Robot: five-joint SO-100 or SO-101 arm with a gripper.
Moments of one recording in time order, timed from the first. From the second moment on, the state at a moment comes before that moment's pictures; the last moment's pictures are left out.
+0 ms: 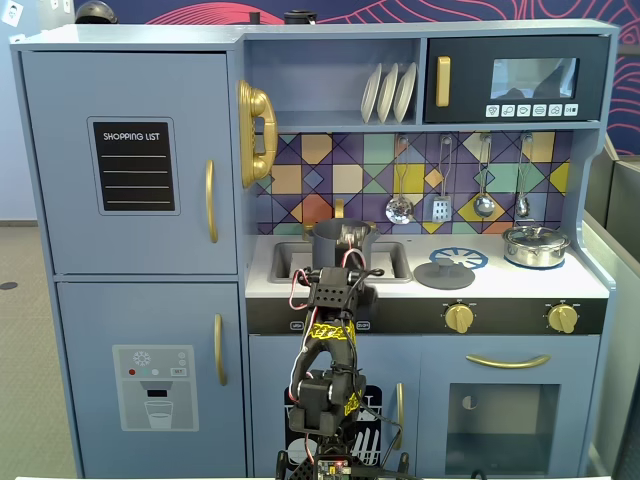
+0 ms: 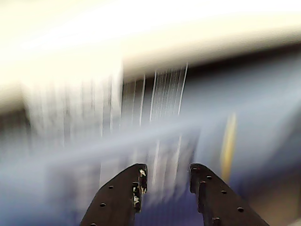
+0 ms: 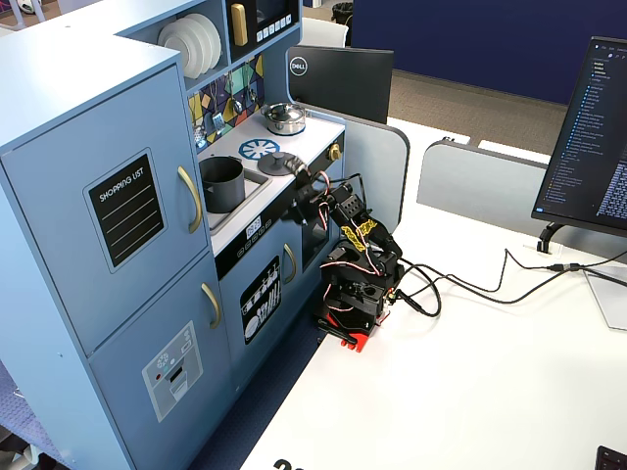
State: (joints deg) arm 12.5 161.7 126.2 65.8 -92.2
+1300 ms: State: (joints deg) arm 34.9 124.8 132.9 -10.3 -91.1
